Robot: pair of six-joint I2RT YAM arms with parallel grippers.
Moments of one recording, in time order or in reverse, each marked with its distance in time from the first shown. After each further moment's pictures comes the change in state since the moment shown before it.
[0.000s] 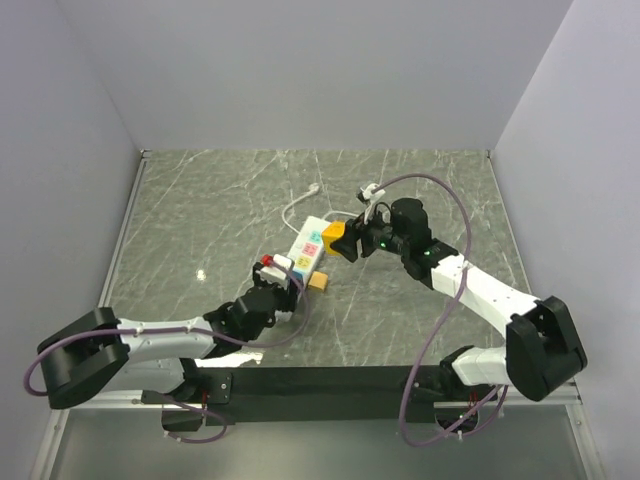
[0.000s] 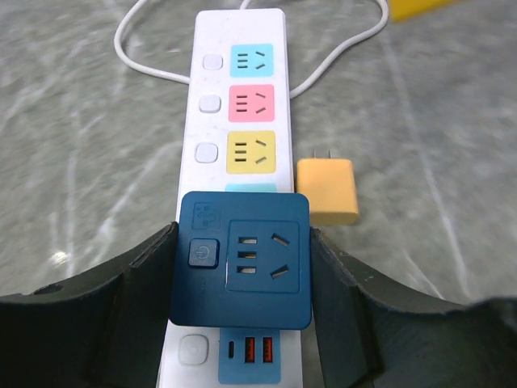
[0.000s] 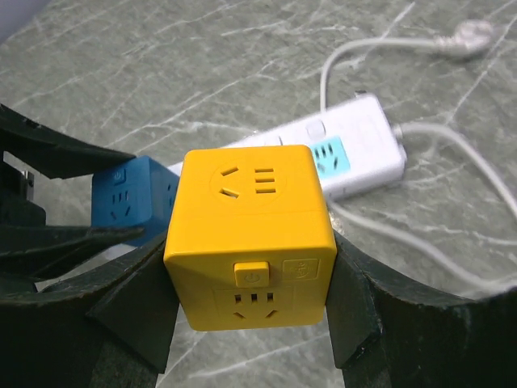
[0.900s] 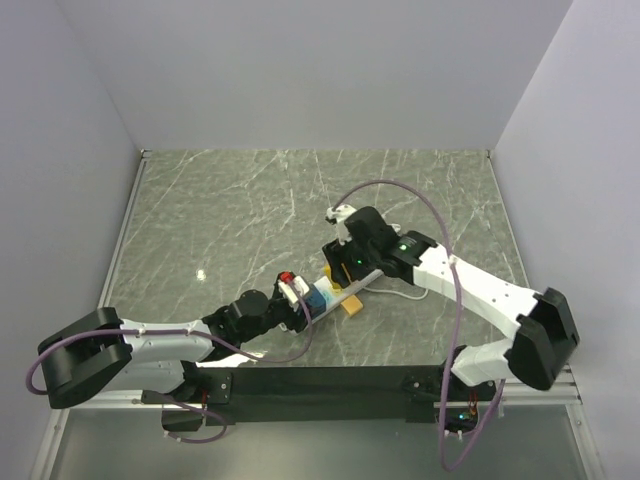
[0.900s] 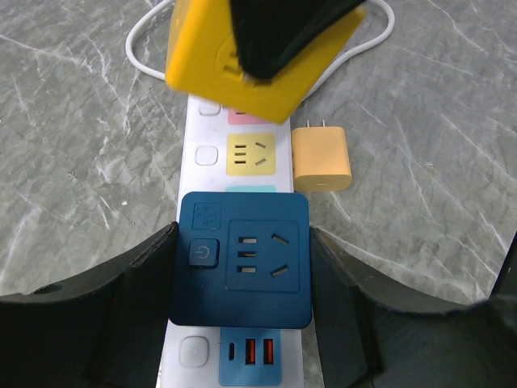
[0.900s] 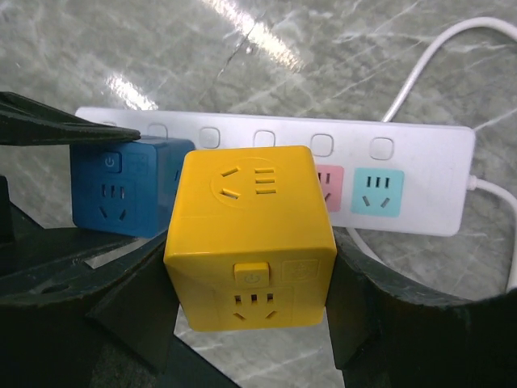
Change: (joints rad) left arm -0.003 -0.012 -0.060 0.141 0.502 0.217; right arm 0.275 0.009 0.243 -0.695 0.417 0.063
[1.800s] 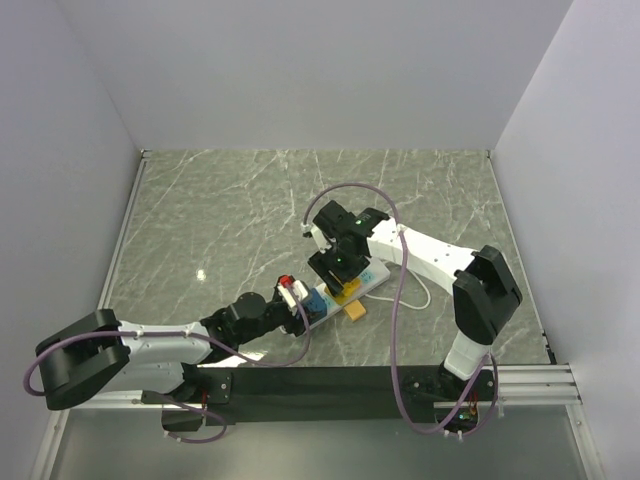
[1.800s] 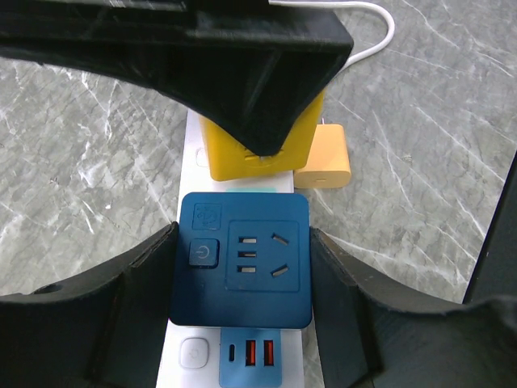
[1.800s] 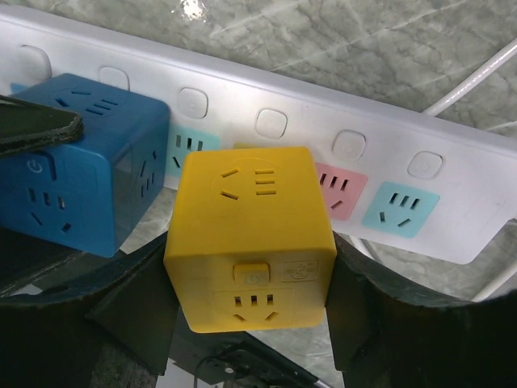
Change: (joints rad) left arm -0.006 -0.020 -0.026 0.018 0.049 0.010; right arm 0.028 0.401 0.322 -0.377 -0.058 -0.131
